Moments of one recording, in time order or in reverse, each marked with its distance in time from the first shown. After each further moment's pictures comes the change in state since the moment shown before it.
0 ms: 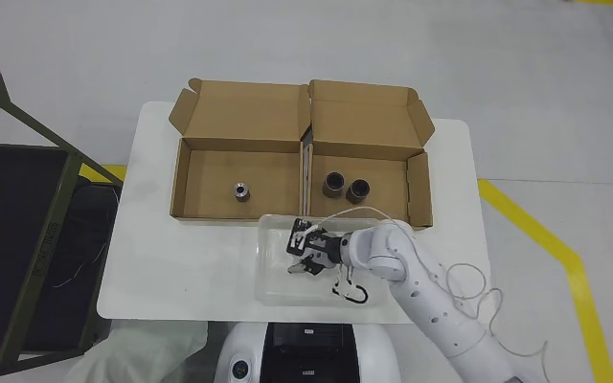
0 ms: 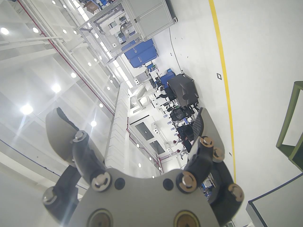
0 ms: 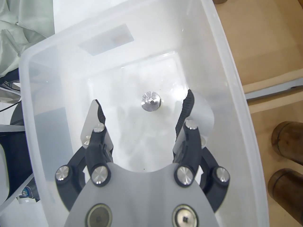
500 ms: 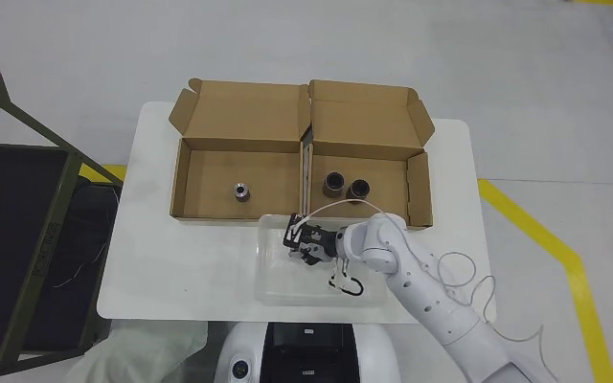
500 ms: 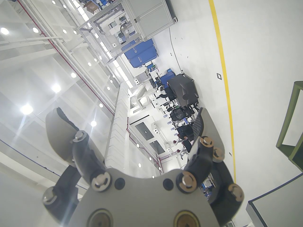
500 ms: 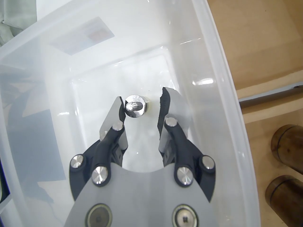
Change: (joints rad) left arm 0.000 0.000 0.000 0.000 0.000 0.000 0.000; right arm 0.065 -0.006 -0.056 0.066 0.000 0.047 -0.015
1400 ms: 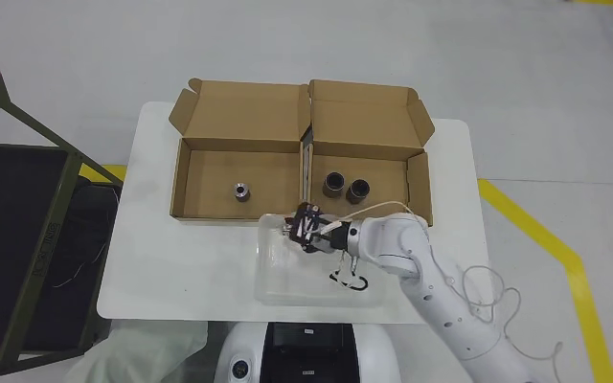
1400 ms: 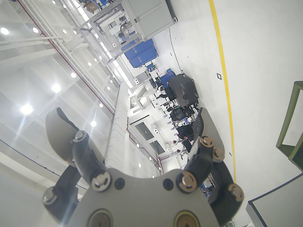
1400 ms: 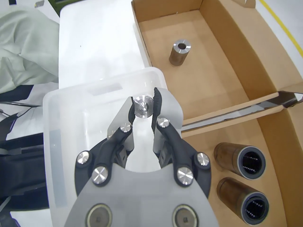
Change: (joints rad) left arm 0.000 0.000 0.000 0.000 0.000 0.000 0.000; right arm -0.079 0.053 0.112 -0.231 -0.054 -0.033 -0.235
